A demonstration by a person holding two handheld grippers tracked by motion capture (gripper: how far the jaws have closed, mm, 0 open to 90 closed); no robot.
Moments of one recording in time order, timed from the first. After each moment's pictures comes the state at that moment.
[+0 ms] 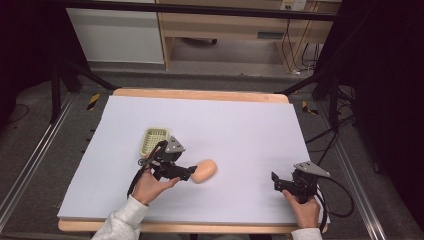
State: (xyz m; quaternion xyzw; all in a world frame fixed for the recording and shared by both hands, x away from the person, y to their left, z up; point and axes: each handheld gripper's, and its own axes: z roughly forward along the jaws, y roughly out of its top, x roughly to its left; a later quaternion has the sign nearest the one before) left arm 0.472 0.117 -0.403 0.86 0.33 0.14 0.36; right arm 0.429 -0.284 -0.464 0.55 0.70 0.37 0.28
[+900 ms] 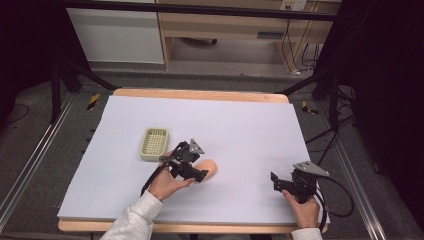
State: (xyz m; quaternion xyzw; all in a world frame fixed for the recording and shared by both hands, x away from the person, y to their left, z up) left arm 0.486 0.074 -0.422 0.90 0.30 0.12 0.30; right arm 0.430 -0.283 -0.464 0.55 0.70 0.37 0.27
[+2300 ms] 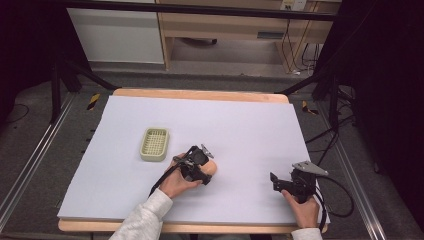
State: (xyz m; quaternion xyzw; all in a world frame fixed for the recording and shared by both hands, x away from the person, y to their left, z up) left arm 0.506 0.050 -0.458 0.92 0.30 0.10 0.22; right arm 0.432 -0.283 -0.466 0.55 0.71 0.36 0.27
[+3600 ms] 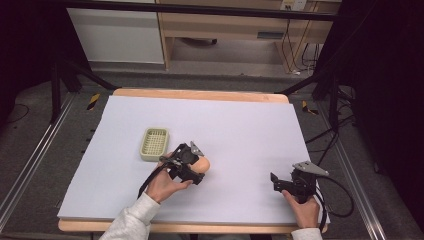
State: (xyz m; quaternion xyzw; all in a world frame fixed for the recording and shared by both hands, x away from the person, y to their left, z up) left arm 0.481 0.082 -0.418 0.91 0.31 0.12 0.25; right arm 0.431 -0.284 -0.466 0.55 0.70 0.36 0.26
